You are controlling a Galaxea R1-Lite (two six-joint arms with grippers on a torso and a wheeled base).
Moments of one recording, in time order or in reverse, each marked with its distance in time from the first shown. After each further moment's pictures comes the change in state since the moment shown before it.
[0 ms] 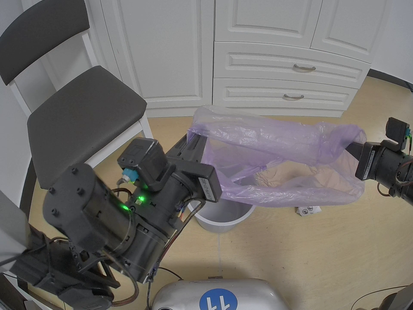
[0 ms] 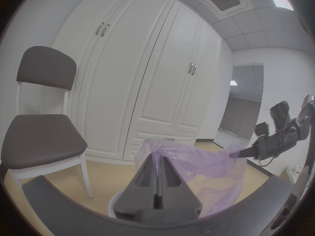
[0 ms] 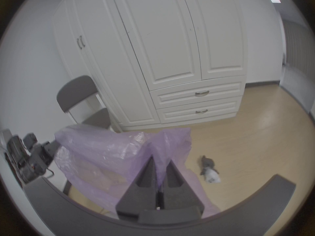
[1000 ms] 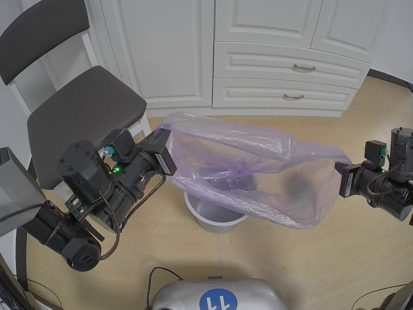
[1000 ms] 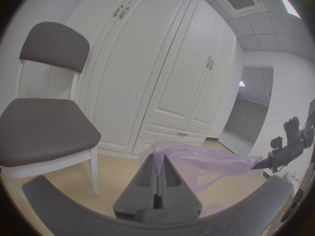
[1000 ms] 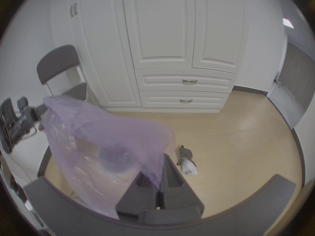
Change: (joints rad) left arm 0.353 0.100 -0.005 -0.003 -0.302 -0.190; right arm -0.096 0.145 0.092 -0.077 -0.063 -0.129
